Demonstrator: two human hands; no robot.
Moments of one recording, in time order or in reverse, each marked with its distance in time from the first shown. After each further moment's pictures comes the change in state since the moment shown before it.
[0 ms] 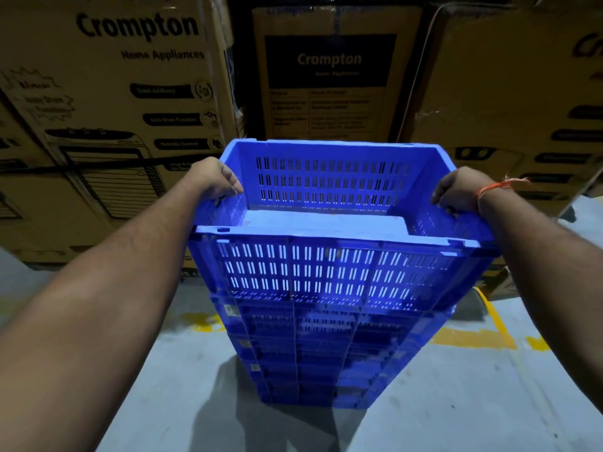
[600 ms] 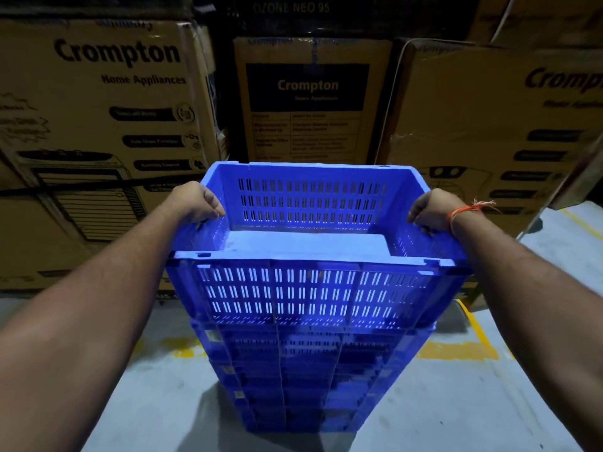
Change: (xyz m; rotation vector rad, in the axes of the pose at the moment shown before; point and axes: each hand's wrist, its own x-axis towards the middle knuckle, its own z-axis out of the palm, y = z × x) left_hand -0.003 0.003 0.000 0.033 0.004 -0.009; right_hand -0.008 -0.003 -0.002 0.010 0.024 0.004
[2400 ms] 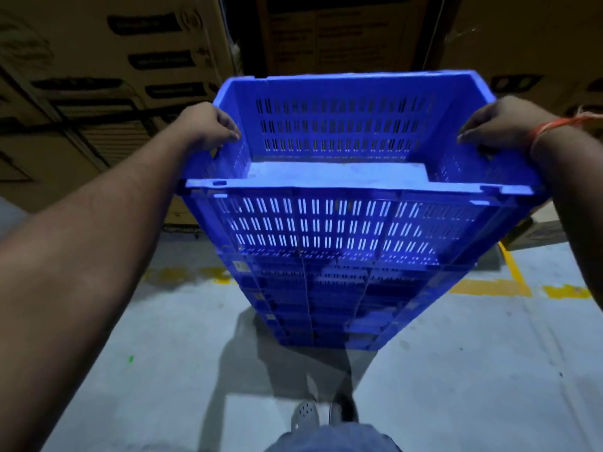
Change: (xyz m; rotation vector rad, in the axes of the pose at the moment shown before) left_hand 0.014 -0.013 -0.001 0.219 -0.015 0.136; right_hand 0.006 0.006 0.001 -0.012 -0.074 -0.088
